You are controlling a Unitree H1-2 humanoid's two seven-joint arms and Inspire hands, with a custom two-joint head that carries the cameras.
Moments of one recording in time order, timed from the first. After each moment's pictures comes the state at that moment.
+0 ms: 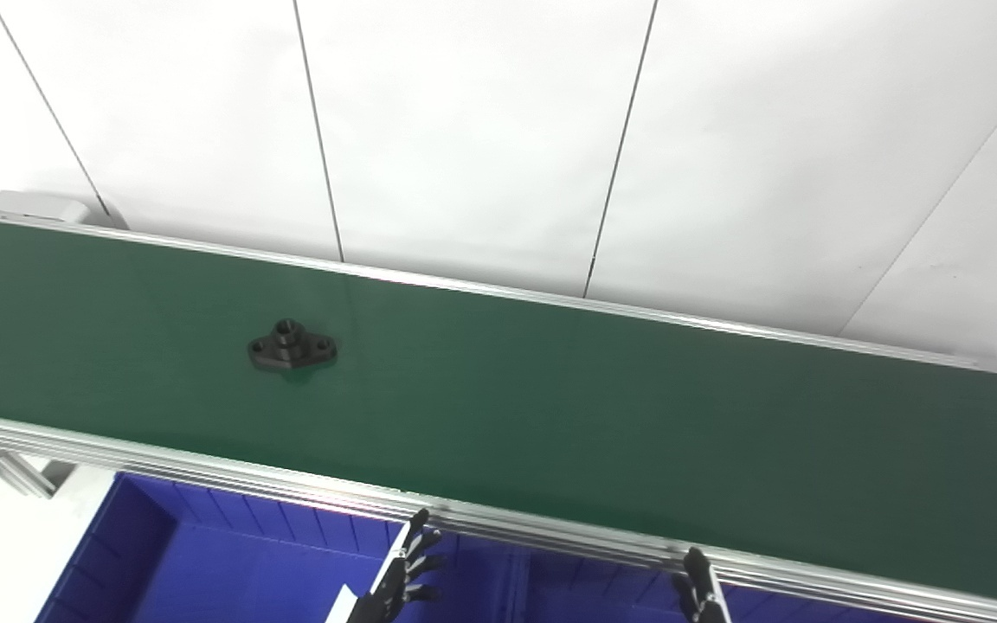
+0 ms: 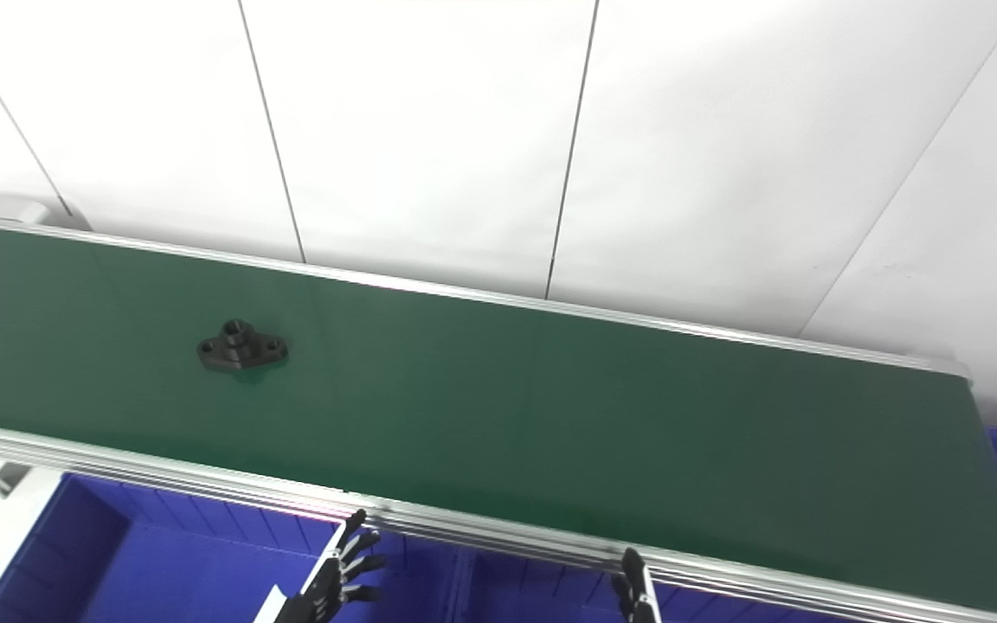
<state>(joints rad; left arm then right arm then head) 0.42 0.09 -0.39 0.13 0.23 -0.43 0.09 0.51 -0.06 0.21 0.01 -0.04 -0.45 -0.07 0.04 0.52</state>
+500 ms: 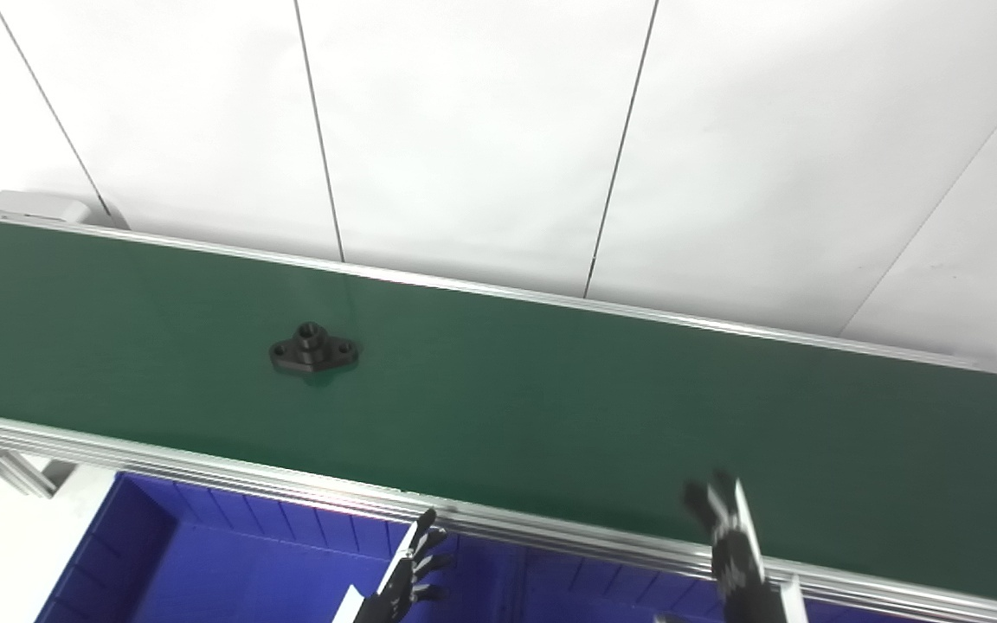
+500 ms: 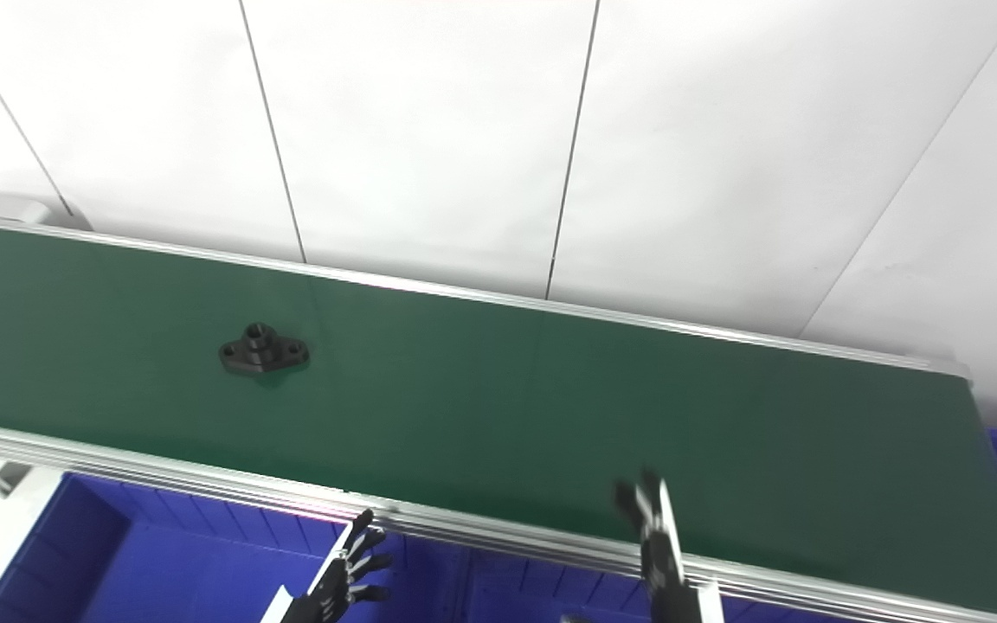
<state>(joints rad) 0.41 0.11 -0.41 0.13 0.21 -0.43 0.10 0.34 -0.05 0.19 -0.22 -0.26 -0.44 -0.10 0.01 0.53</state>
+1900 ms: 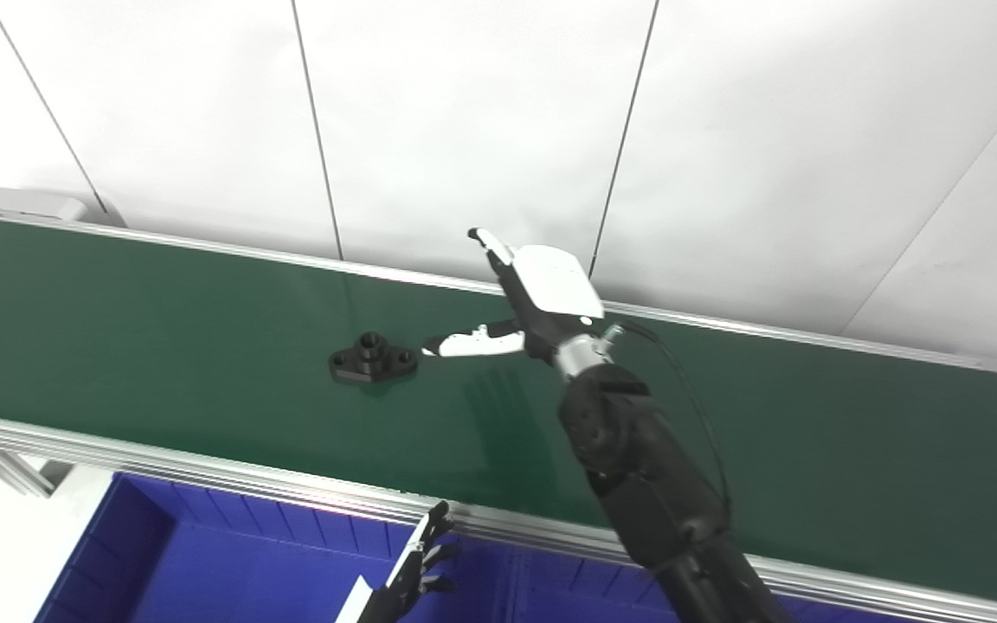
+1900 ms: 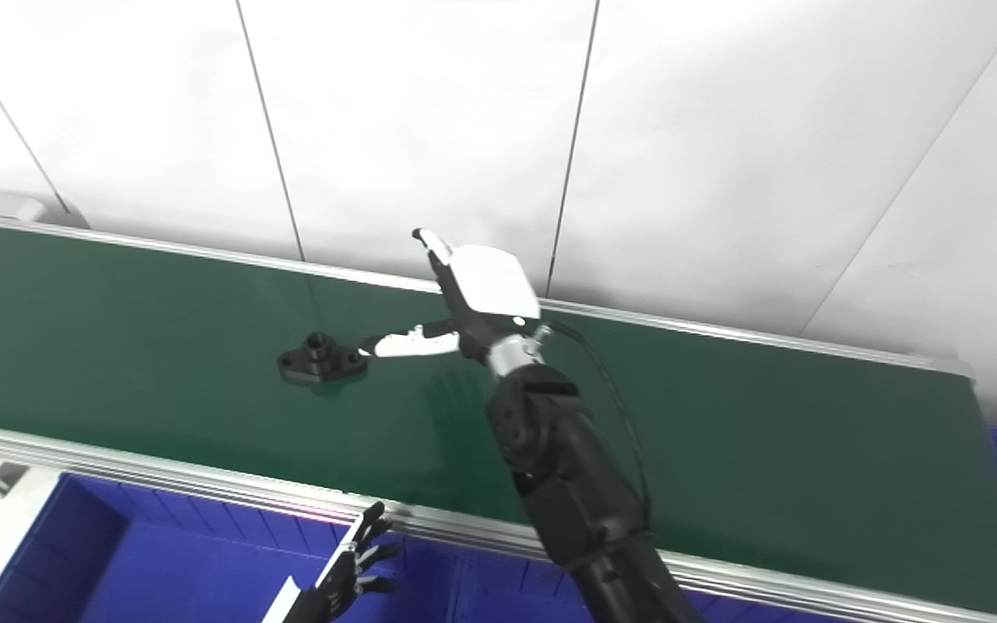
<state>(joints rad) 0.42 0.12 -0.43 0.09 0.23 -0.43 0.10 -0.61 0.07 0.44 0.46 -0.91 0.18 0.05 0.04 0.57</state>
